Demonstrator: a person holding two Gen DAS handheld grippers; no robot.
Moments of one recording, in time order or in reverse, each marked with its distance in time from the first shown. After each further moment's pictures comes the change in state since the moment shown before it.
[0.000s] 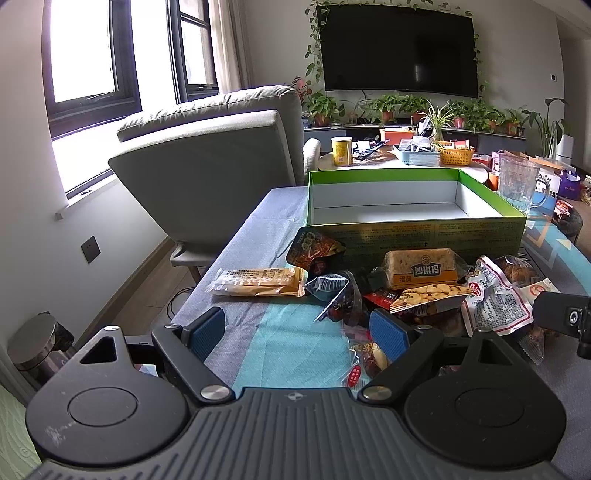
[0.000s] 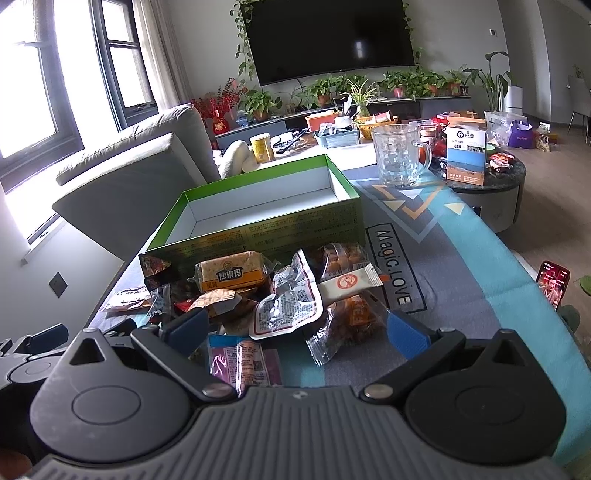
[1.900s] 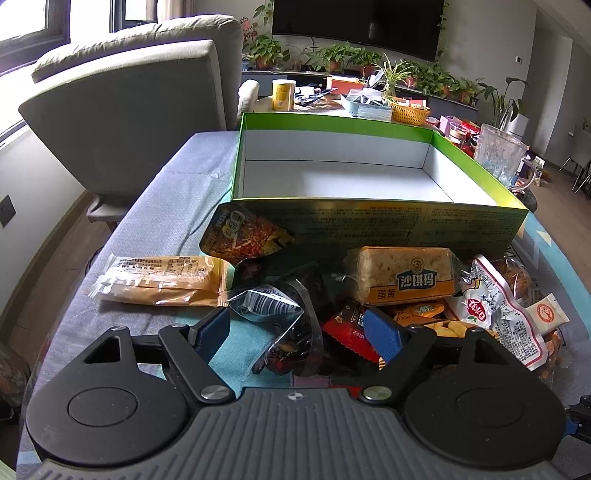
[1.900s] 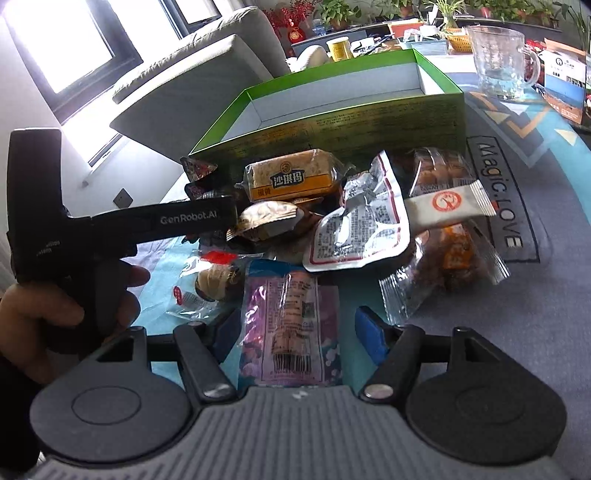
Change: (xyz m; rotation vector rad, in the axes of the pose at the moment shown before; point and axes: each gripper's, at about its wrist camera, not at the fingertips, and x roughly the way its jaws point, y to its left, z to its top) left arm 0.110 -0.001 0.025 -0.033 0.208 -0.266; right arm 0.068 -0.004 -0.009 -0.075 0.326 0.284
